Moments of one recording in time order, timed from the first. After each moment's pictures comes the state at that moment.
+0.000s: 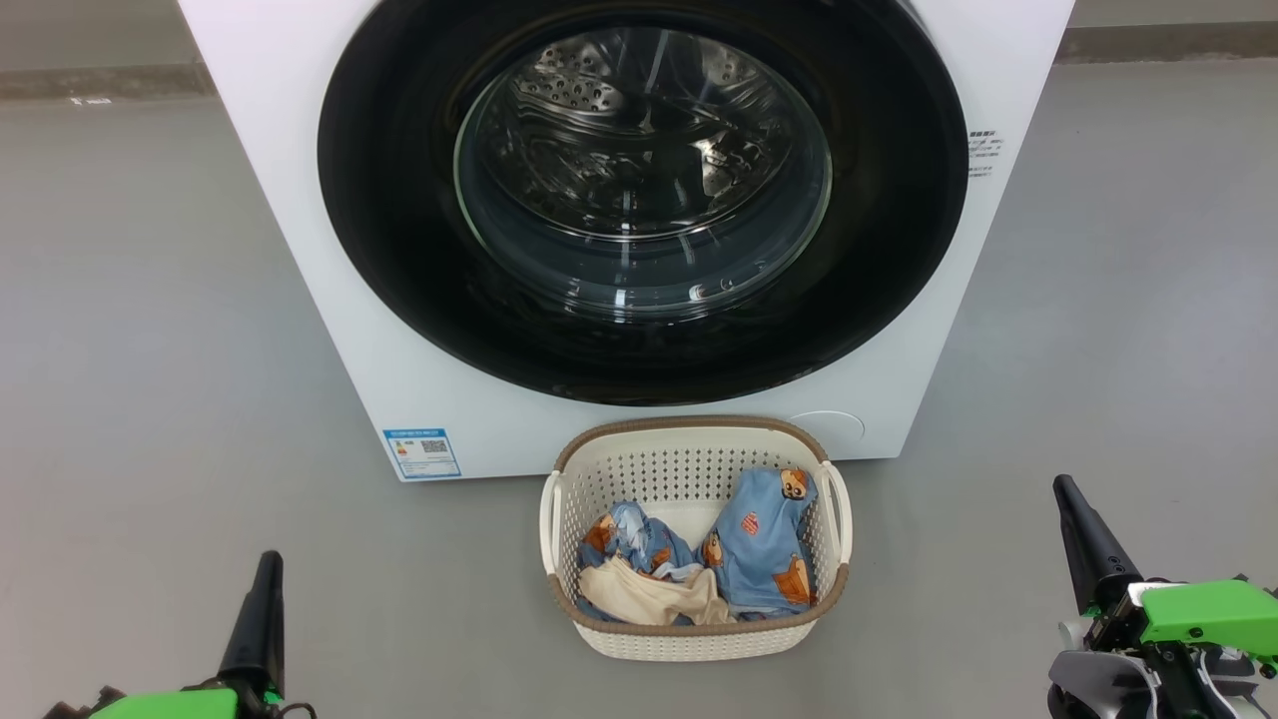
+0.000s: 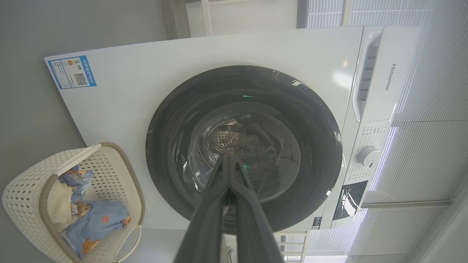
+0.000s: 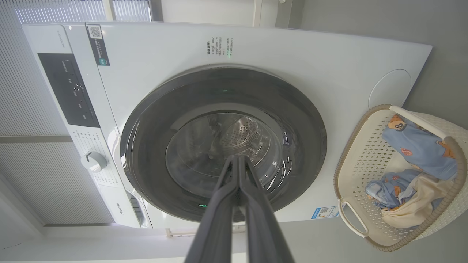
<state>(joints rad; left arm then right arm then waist) -0.06 0.13 -0.04 0.24 -1.72 -0.10 0.01 -0.07 -0.20 0.09 0.25 1.80 0.13 -0.06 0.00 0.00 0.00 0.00</state>
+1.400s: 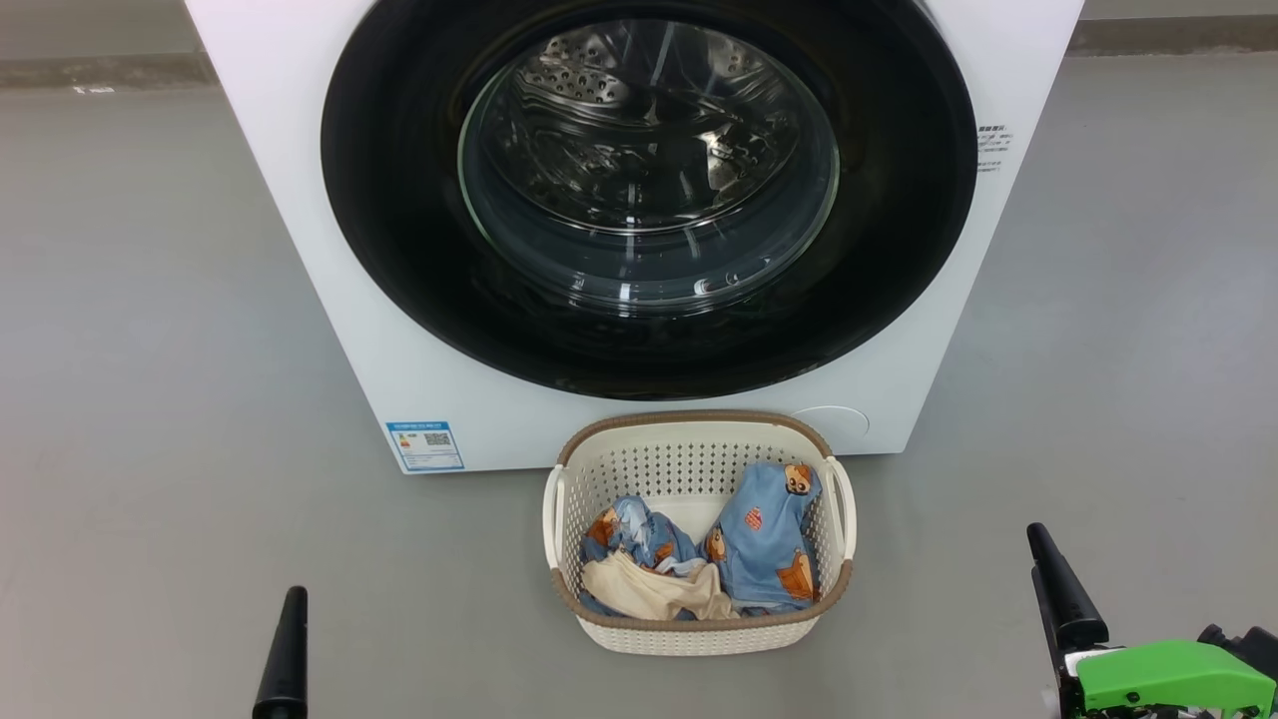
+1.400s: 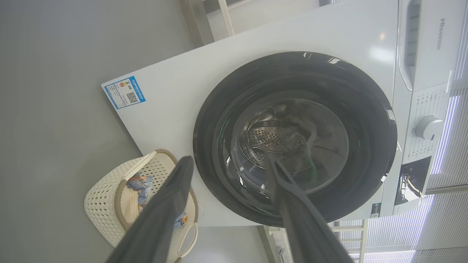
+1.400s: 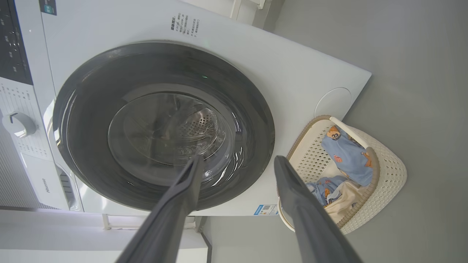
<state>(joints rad) 0.00 0.09 -0.06 0.27 -1.48 -0.10 -0.05 -0.01 -0.13 0.09 0.31 1.51 0.12 -0.11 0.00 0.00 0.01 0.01</state>
